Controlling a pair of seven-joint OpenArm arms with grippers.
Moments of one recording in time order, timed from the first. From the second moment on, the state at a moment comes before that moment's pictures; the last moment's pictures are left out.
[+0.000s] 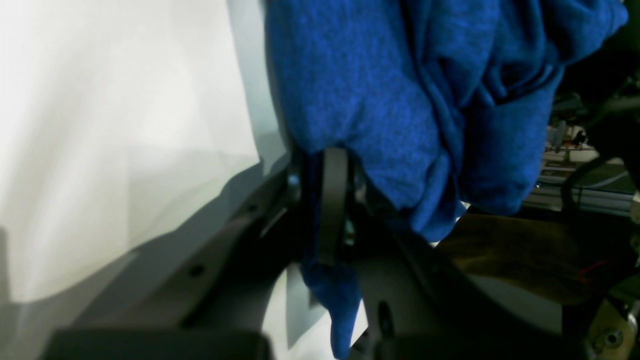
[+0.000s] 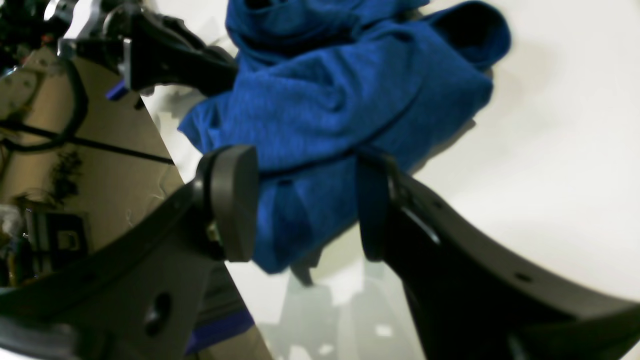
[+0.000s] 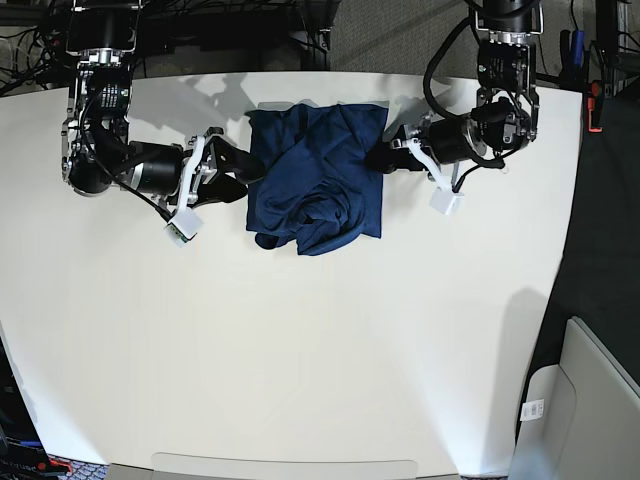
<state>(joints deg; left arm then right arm) 6.6 -11.0 -5.6 84.5 -58.9 -20.6 64.3 -1.3 15.4 5.5 97.4 62.7 38.7 -78.5</state>
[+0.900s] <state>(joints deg) 6.7 -11.0 -5.6 84.5 -58.9 -20.7 64.3 12.7 11.1 -23.5 88.0 56.7 38.7 -78.7</state>
